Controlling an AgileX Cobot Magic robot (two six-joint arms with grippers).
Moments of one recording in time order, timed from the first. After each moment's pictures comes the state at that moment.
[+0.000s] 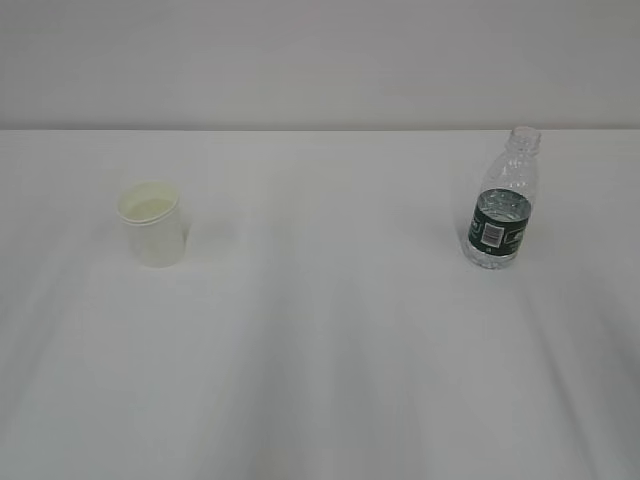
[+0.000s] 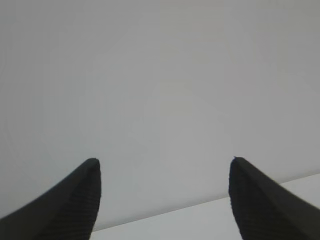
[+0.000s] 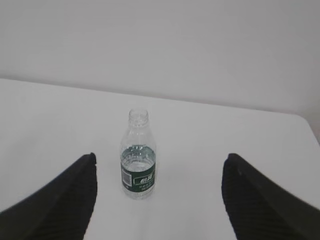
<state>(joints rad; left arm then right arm) -0.15 0.56 -0.55 0.22 -0.08 -0.09 0.14 0.60 -0.54 -0.15 0.29 0.06</state>
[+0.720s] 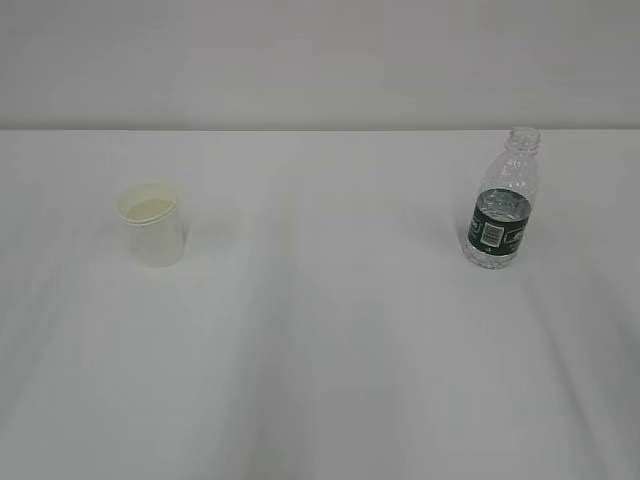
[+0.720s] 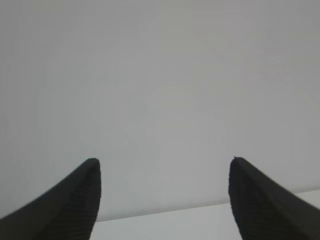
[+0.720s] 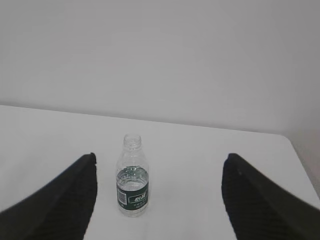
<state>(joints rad) -0.15 0.47 -0.55 0.12 -0.01 -0.11 0.14 0.50 -0.63 -0.15 0.42 0.06</state>
